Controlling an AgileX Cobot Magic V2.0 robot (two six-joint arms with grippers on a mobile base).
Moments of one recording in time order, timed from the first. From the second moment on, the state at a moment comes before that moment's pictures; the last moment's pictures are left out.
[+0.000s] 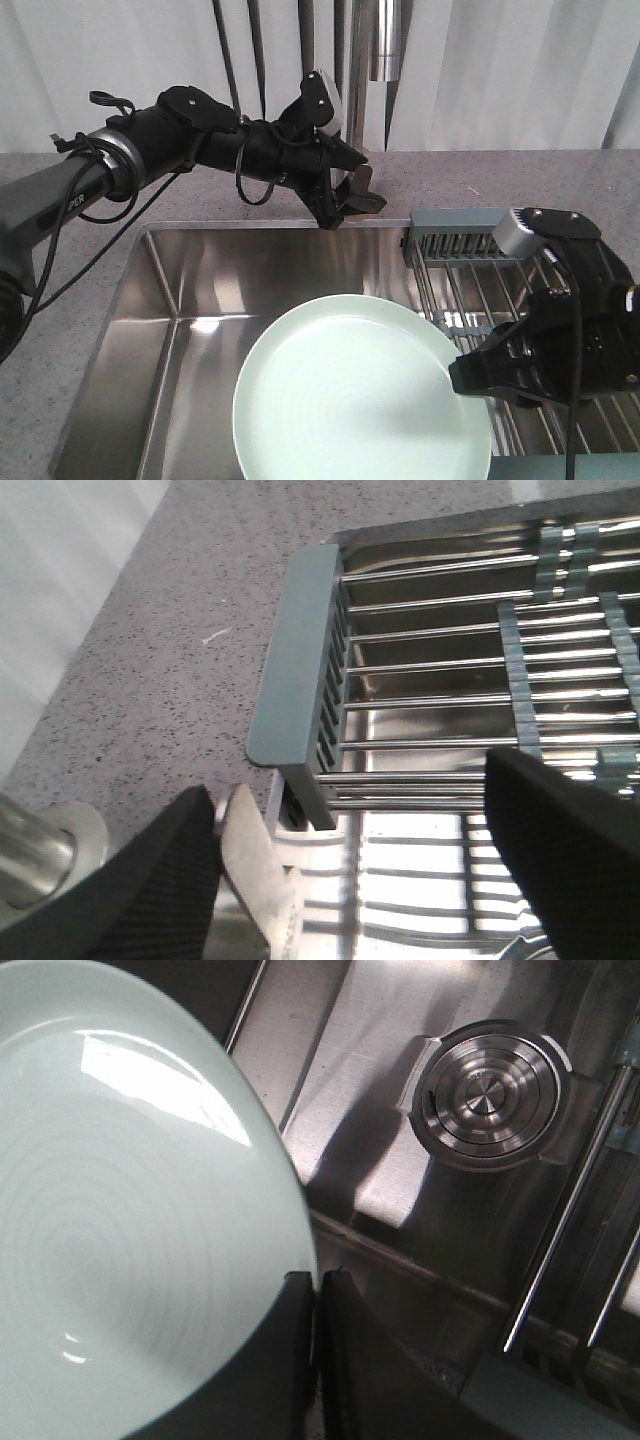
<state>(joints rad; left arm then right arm) -0.39 2.24 -2.00 -1.09 0.92 1.53 0.28 1.12 -0.86 0.57 0.97 -0.26</state>
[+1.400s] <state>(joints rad) -0.27 1.78 -1.91 -0.27 1.11 0.27 0.28 1.12 -0.86 0.57 0.97 -0.26</state>
